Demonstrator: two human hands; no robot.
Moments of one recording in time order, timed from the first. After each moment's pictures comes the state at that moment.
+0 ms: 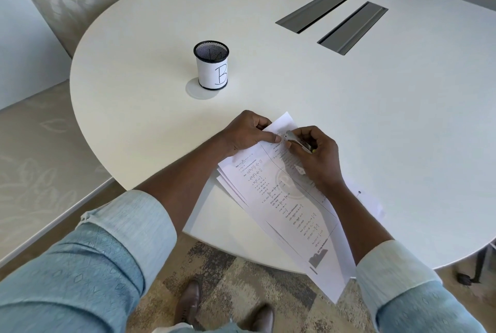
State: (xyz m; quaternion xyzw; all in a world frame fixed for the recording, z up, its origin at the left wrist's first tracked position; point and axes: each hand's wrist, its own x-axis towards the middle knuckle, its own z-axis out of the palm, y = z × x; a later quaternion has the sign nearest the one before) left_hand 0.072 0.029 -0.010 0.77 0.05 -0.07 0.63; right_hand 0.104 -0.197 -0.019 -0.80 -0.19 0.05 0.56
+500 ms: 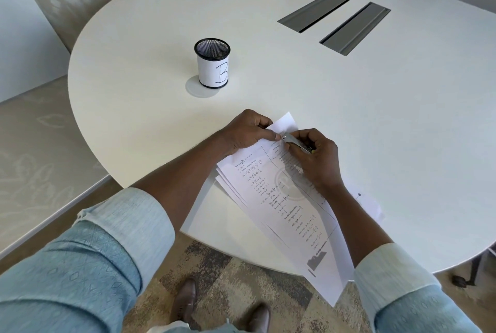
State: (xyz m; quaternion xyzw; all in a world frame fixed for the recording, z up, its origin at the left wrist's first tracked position) left_hand 0.078 0.029 -0.013 0.78 0.06 -0.06 0.62; right_hand 0.103 -0.196 -0.018 -0.82 -0.17 0.05 0.55
